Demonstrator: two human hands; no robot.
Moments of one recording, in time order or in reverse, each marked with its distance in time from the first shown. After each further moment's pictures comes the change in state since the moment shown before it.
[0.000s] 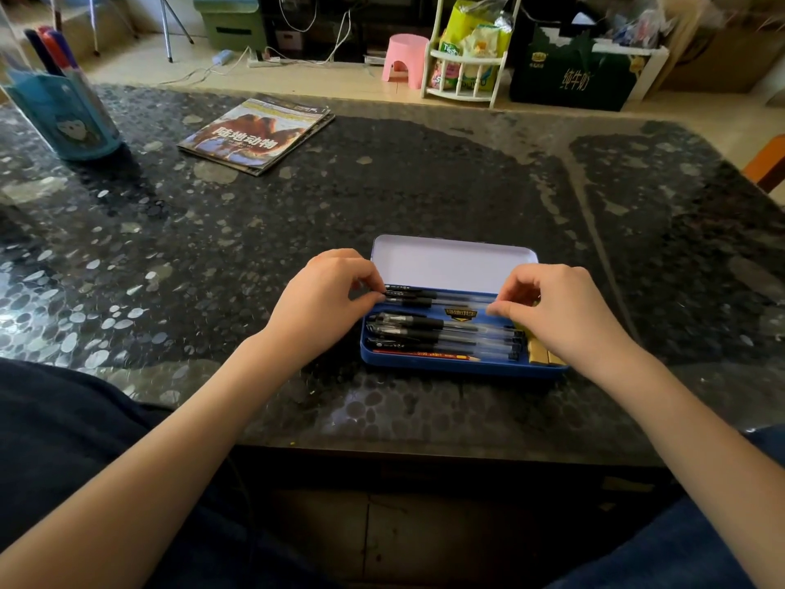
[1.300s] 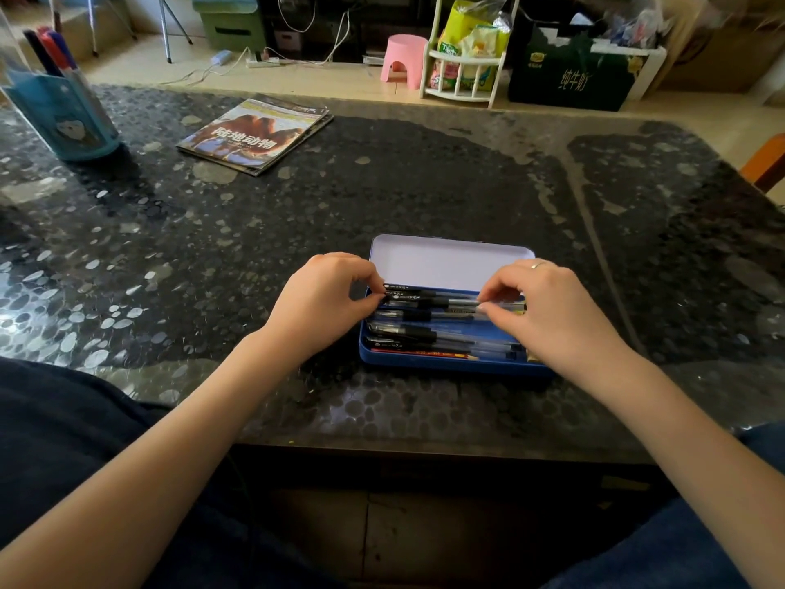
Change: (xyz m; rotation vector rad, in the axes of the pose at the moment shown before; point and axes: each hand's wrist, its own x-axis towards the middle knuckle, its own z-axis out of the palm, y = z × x) left_hand 0.000 0.000 0.001 0.005 0.010 -0.008; right_hand -0.007 -0.006 0.000 -0.096 0.021 -0.185
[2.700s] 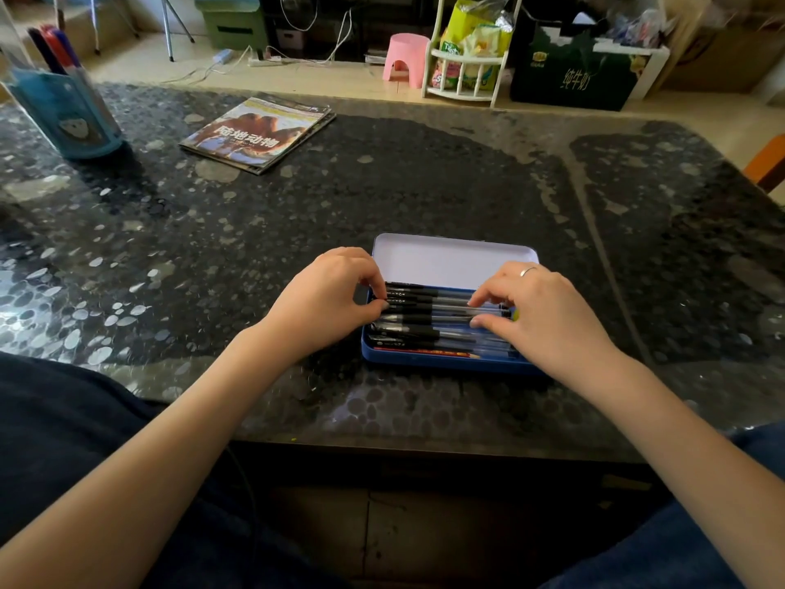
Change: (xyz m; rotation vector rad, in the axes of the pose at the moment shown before) left_hand 0.002 0.000 -0.006 0.035 -0.115 0.093; right_hand -0.001 -0.007 0.003 -0.114 -0.037 -0.049
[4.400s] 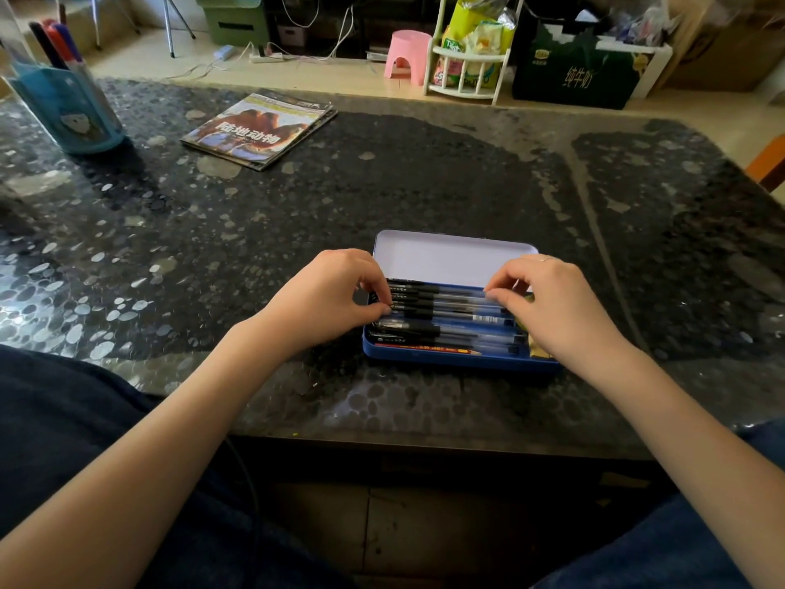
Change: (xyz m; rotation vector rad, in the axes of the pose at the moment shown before) left_hand -0.002 0.002 -0.006 -0.042 -0.073 0.038; right_hand 0.007 0.010 0.003 0.134 0.066 0.130
